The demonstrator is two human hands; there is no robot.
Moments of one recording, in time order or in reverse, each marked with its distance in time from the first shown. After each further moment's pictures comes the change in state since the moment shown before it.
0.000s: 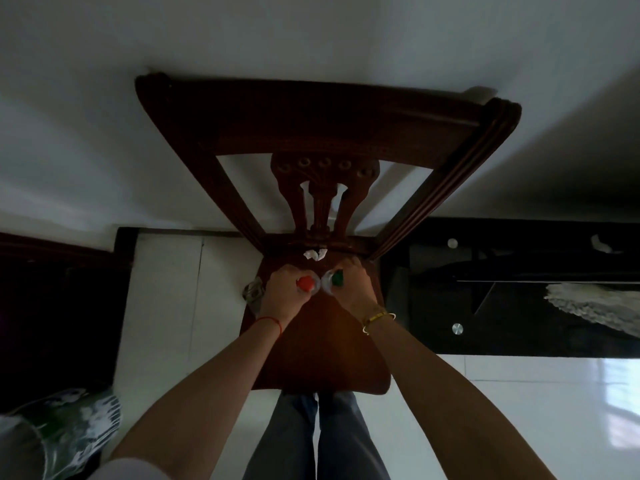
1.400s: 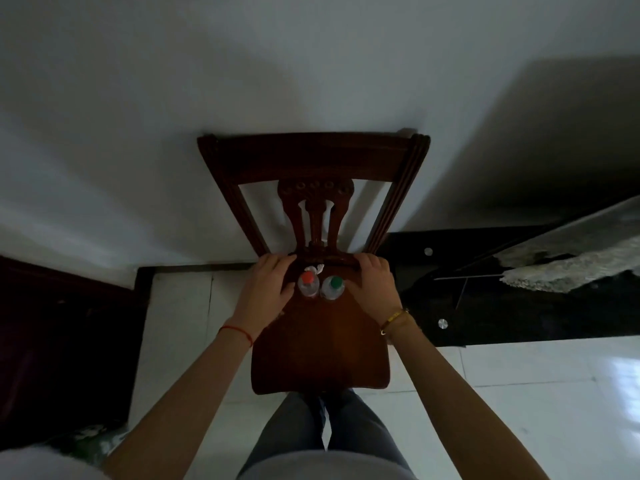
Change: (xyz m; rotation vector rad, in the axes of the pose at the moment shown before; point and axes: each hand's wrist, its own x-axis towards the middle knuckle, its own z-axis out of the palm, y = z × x) left_hand -0.106 0.041 -0.101 0.339 0.162 0.354; right_hand -0.138 -0.034 -0.085 -0.158 0.230 -0.158
